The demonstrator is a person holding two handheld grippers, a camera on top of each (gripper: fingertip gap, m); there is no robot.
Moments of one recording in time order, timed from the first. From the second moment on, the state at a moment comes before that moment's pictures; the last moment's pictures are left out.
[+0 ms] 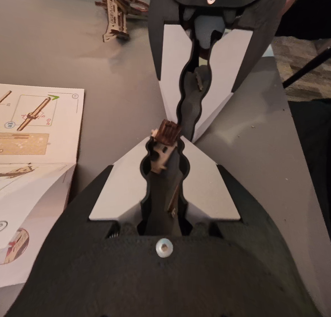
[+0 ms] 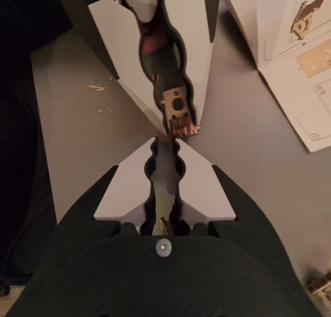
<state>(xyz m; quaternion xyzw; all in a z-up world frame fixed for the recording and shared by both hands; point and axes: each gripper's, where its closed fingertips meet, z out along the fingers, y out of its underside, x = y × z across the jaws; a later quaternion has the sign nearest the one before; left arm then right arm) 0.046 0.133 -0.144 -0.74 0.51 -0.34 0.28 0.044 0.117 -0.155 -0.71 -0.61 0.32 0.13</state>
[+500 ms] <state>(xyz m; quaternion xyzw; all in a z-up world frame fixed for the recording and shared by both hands) 0.043 0.139 -0.133 -0.73 0.50 -0.35 0.32 0.051 0.134 -0.138 -0.73 -0.57 0.30 0.24</state>
